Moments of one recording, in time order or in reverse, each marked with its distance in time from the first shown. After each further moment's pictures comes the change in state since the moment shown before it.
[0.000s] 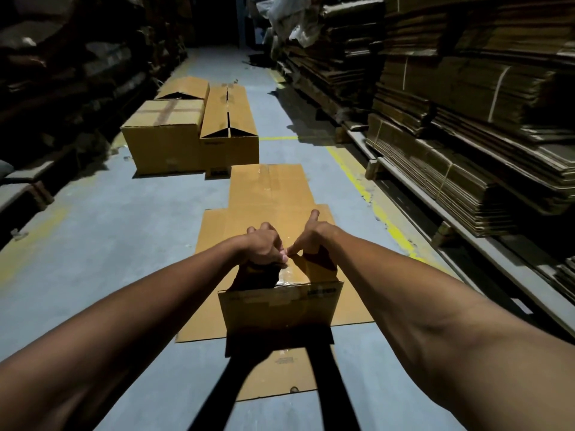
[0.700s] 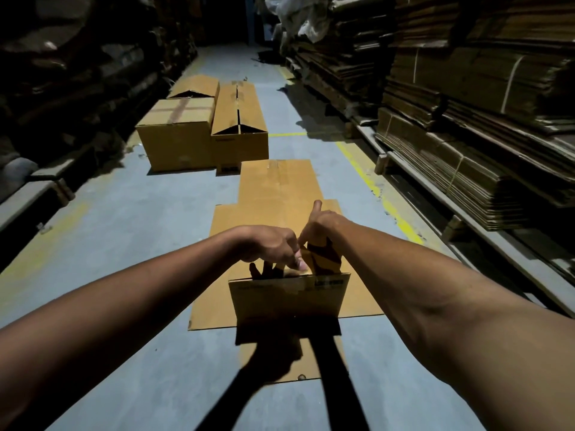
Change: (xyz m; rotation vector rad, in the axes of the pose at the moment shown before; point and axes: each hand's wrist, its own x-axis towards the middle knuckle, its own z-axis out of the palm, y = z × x) left_hand -0.048 0.017 -0.011 -0.342 -0.317 0.116; right_hand -0.014 -0.010 -0.002 -0.096 0.055 -0.030
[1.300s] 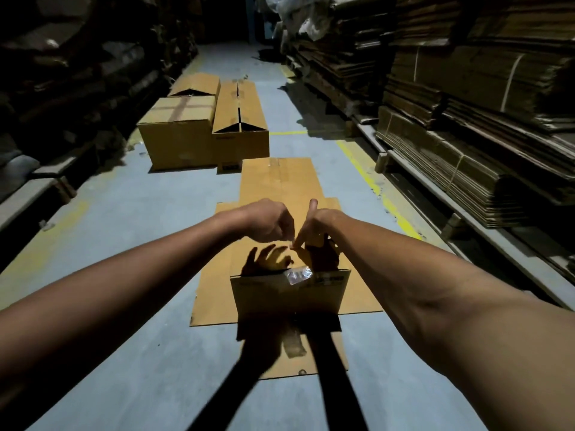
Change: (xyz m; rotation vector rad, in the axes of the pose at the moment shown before) left_hand -0.020 0.009 -0.029 0.440 0.283 0.098; right_hand -0.023 -0.005 -0.010 -0.046 -0.109 -0.059
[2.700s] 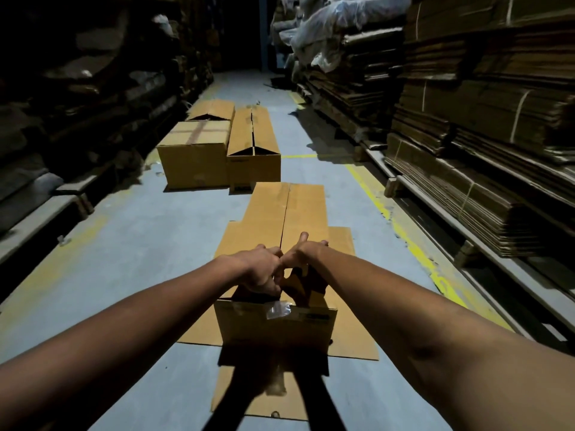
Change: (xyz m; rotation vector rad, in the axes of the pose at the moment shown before) left_hand -0.010 -0.042 0.038 0.332 -0.110 -0.069; right_hand -0.016 -0.053 0.031 -0.133 -0.067 0.003
